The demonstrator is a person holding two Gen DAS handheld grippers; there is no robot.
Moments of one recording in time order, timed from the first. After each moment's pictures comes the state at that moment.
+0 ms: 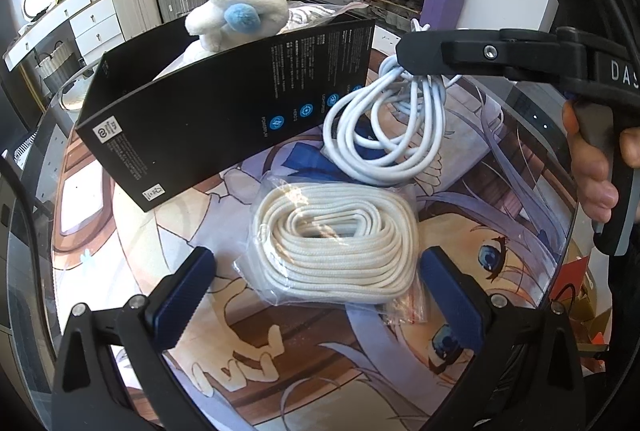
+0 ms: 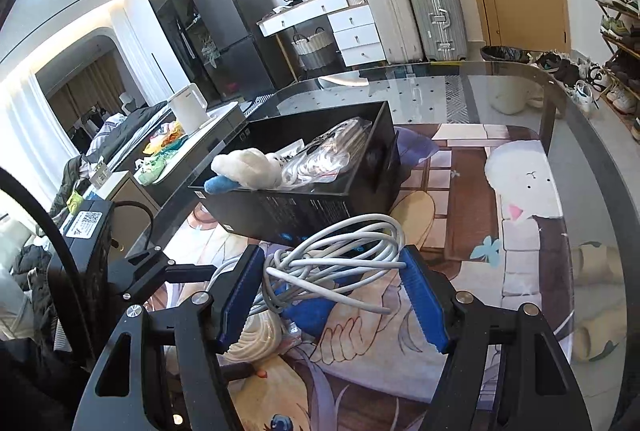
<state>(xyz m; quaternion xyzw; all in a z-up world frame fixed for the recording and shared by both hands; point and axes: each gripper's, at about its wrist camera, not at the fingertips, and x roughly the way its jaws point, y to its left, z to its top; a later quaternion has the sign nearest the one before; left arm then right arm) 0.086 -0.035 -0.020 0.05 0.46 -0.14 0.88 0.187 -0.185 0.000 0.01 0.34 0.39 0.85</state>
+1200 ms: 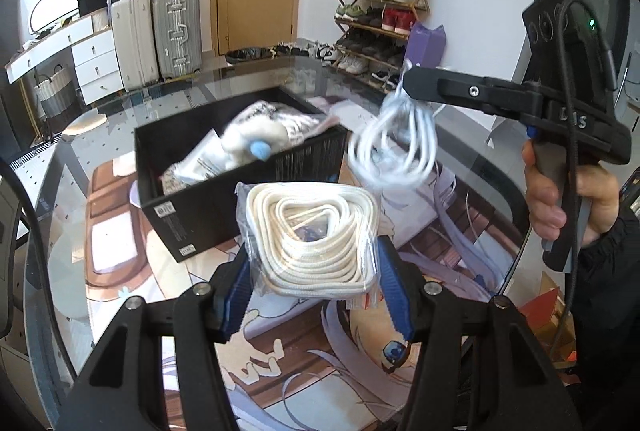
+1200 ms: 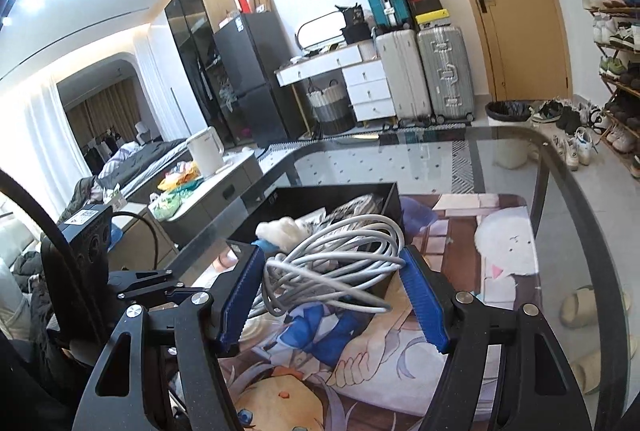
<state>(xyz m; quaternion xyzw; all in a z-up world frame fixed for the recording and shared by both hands) 0.044 0.001 0.050 0.01 0.37 -0.18 0.91 0.157 -0.216 0.057 0.05 0.24 0.40 0.88</state>
